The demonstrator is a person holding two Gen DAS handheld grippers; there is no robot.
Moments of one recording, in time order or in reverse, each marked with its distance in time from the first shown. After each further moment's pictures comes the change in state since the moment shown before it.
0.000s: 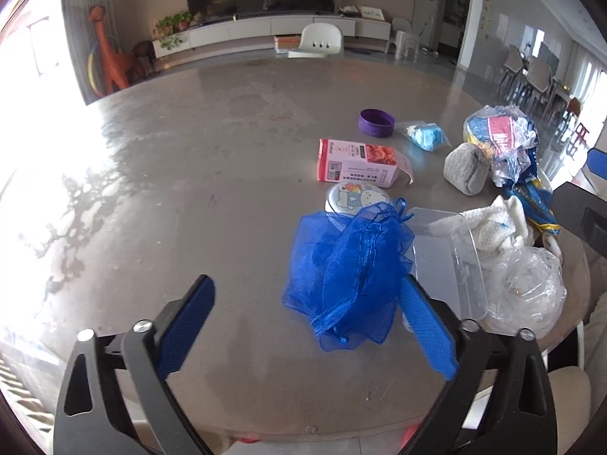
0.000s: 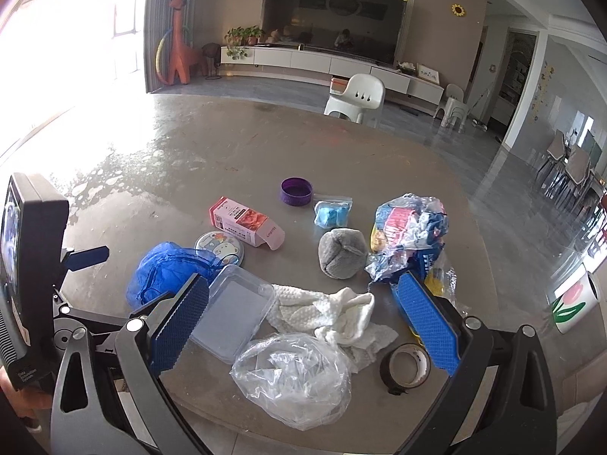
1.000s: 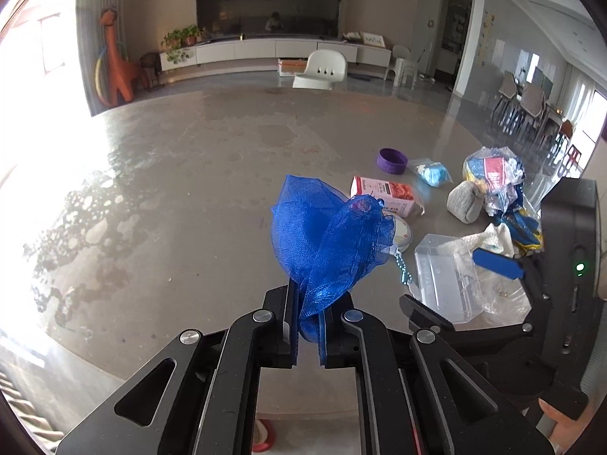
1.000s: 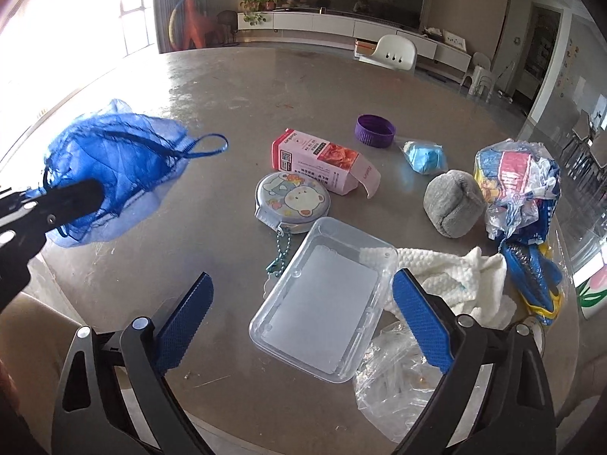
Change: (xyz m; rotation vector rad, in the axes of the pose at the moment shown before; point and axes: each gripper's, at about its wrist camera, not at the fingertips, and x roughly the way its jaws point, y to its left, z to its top) left arm -0.048 0.056 -0.003 -0.044 -0.099 -0.023; right arm 0.075 0.070 -0.032 0.008 0.148 0.081
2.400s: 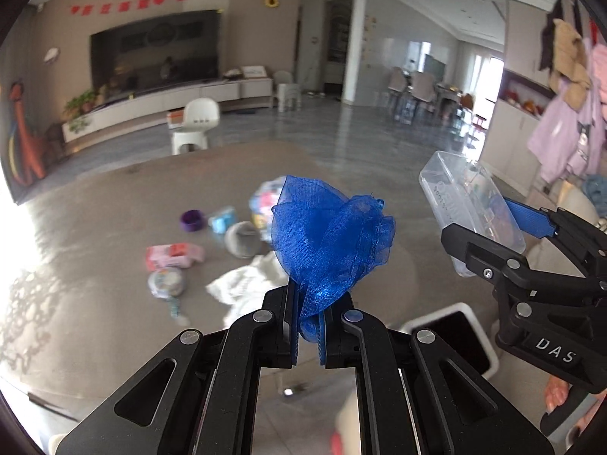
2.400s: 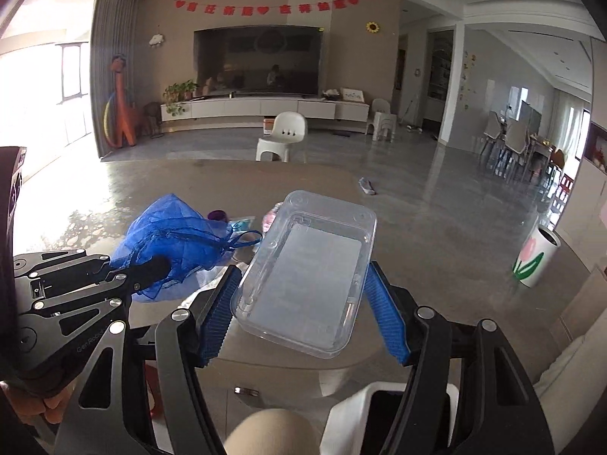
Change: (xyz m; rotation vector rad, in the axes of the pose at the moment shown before) left arm -0.125 -0.180 0.001 0.282 -0.120 -0.328; right arm -0.247 -0.142 -0.083 0.226 -0.318 -0.270
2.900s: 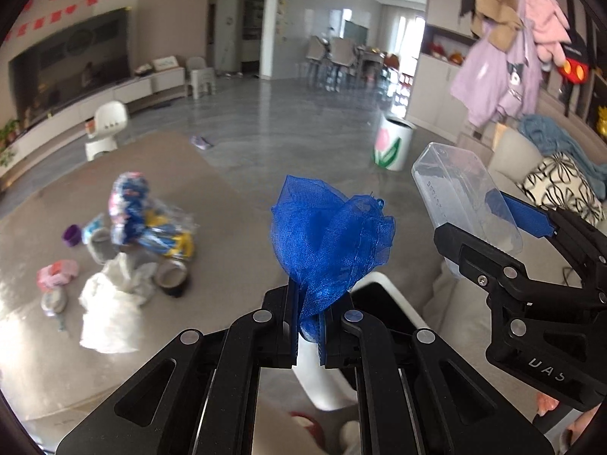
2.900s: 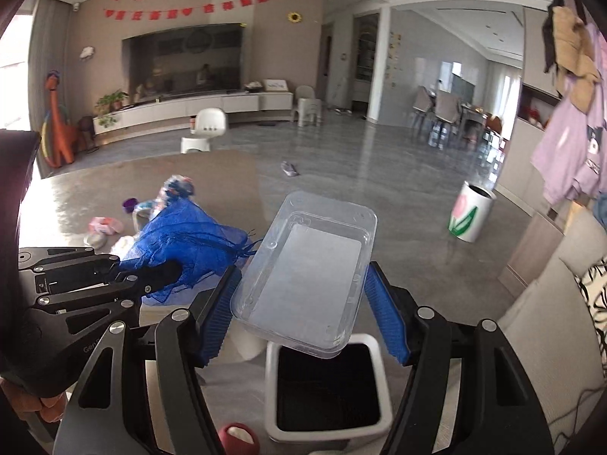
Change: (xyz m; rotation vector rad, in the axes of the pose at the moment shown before) left arm 0.047 -0.147 -0.023 0.183 0.108 -0.243; right arm -0.036 -0.092 -0.070 0.152 0.049 -0.227
